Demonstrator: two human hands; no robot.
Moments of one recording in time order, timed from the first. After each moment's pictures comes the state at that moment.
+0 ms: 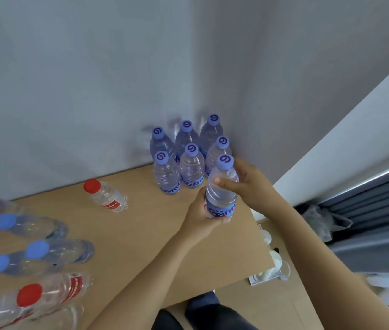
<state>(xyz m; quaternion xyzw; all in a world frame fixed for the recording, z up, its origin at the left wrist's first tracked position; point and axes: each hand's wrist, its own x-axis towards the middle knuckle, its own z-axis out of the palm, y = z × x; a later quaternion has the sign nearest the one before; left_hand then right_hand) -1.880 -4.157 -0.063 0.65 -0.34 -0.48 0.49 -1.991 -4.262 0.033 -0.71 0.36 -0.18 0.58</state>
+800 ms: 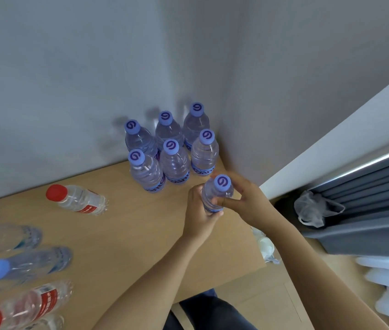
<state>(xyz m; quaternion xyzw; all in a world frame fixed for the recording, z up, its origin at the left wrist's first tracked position) -1.910 -4.196 -0.117 0.71 -0.39 -0.30 0.50 -2.023 -4.275 -0.023 -0.73 0.38 -0.16 0.55</state>
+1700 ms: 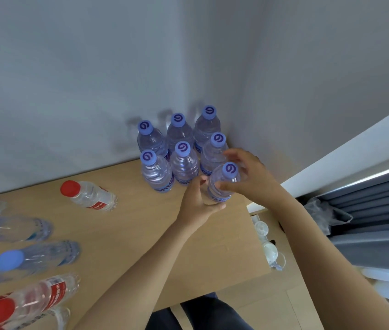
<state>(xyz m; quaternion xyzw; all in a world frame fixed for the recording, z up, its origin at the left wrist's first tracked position) -1.871 -4.202 -0.094 0.73 -0.37 -0.37 0.44 -1.992 -4.312 0.003 -0.77 0.40 -0.11 0.48</state>
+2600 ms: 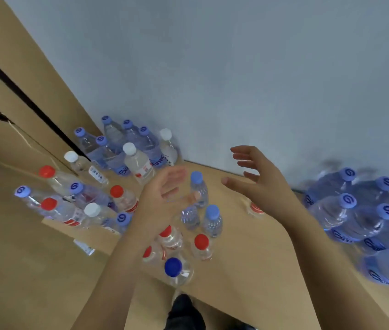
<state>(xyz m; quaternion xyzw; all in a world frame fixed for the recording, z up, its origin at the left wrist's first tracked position) -1.667 -3.868 0.095 0.76 -0.13 -0.16 0.62 -1.737 -4.080 0.110 -0.81 0.13 -0.08 0.57</state>
